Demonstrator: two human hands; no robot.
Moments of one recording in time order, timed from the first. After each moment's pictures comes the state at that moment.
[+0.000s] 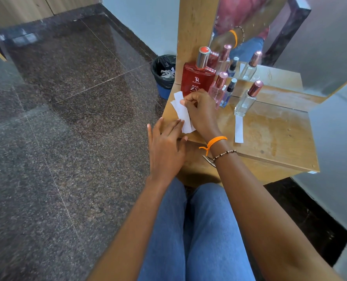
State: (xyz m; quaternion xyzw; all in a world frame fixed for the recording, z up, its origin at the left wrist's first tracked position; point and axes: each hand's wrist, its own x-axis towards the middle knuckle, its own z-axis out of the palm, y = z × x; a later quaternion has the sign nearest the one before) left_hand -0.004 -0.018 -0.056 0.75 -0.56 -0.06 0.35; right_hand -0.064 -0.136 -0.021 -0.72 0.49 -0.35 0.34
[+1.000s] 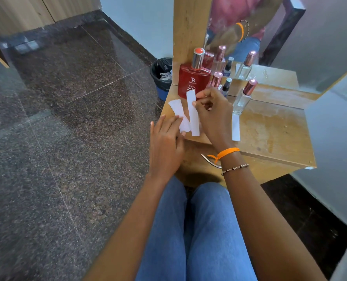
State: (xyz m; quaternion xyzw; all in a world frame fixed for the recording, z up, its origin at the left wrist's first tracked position) left_hand -0.007 -0.020 -0.043 0.72 -0.57 -0.07 0.38; right_hand -0.097 -0.112 -0.004 -0.68 0.49 -0.44 0.31
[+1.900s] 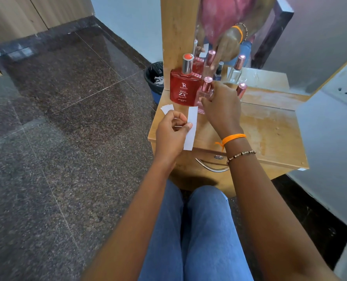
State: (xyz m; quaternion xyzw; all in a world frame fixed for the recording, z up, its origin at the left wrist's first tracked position) left_hand -0.025 -0.050 -0.010 0.64 -0.38 -0.35 0.57; right_hand -0.115 -0.146 0.019 -0.74 0.59 -0.31 0.12
